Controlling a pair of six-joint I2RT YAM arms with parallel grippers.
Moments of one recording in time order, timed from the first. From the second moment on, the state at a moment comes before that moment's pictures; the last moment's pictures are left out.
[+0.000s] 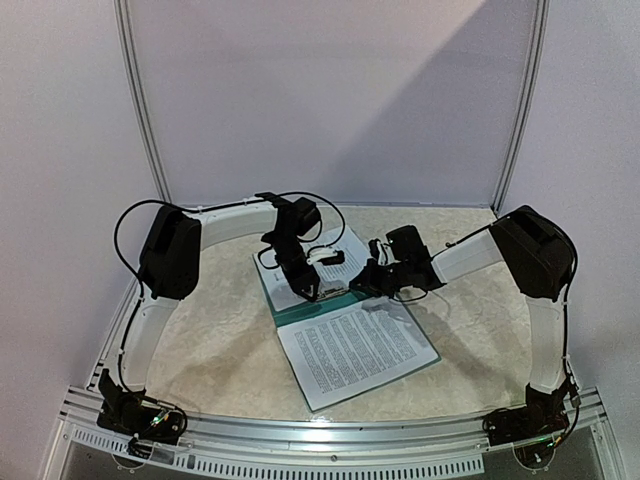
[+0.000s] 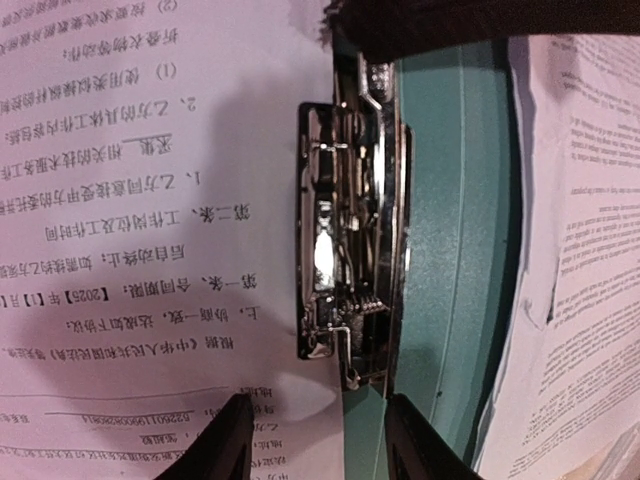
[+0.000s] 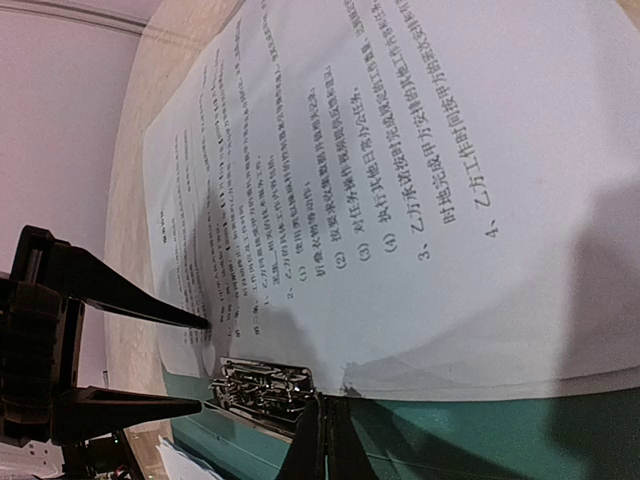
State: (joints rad) left arm -0.66 2.44 2.06 -1.08 0.29 0.48; right arm 0.61 2.13 1.16 0.23 -0.40 0.82
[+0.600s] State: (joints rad) left arm -0.66 2.44 2.06 -1.08 0.29 0.48; right arm 0.63 2.13 1.16 0.21 -0.35 0.80
